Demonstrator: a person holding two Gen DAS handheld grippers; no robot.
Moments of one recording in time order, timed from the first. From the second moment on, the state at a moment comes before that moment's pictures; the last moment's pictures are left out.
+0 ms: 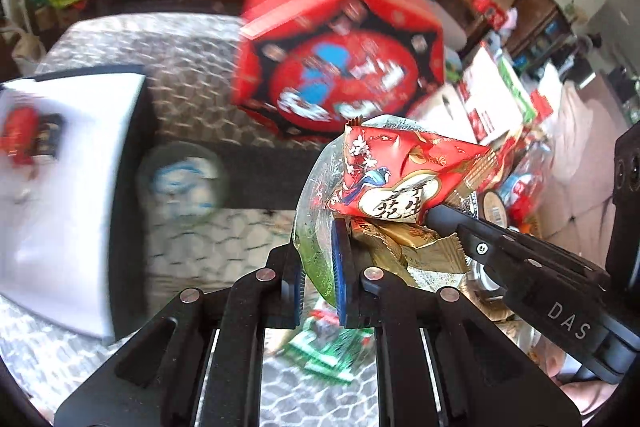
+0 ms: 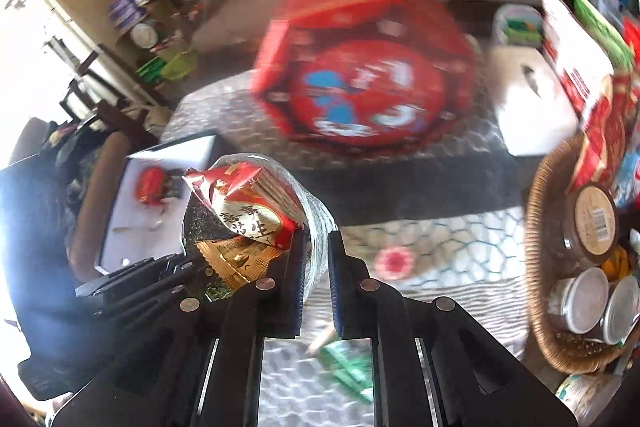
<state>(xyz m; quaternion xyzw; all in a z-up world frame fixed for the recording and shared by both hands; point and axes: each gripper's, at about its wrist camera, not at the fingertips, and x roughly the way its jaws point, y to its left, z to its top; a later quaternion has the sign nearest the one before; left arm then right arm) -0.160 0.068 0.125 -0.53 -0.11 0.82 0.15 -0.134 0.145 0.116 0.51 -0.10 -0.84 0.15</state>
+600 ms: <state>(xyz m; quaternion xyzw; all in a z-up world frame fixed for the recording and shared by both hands) -0.217 -0.146 0.067 -0.55 -0.15 0.82 0.04 -0.204 -0.091 0.069 0.55 -0.06 -0.80 0.23</state>
